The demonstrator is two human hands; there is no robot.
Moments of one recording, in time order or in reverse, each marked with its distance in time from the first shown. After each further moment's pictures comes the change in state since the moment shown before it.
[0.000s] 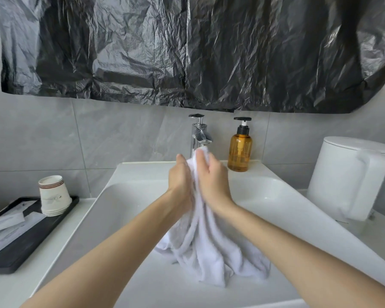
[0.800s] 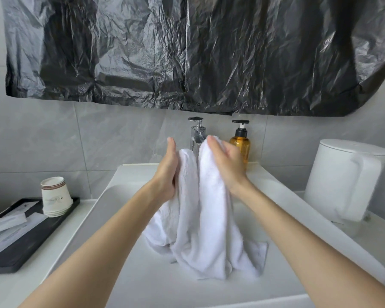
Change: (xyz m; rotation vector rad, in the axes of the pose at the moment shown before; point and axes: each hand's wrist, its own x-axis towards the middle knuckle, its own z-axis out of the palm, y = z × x) left_hand 0.016 0.020 -0.022 0.056 -0.257 0.017; right_hand 0.035 -0.011 -0.036 0.258 -0.066 0.045
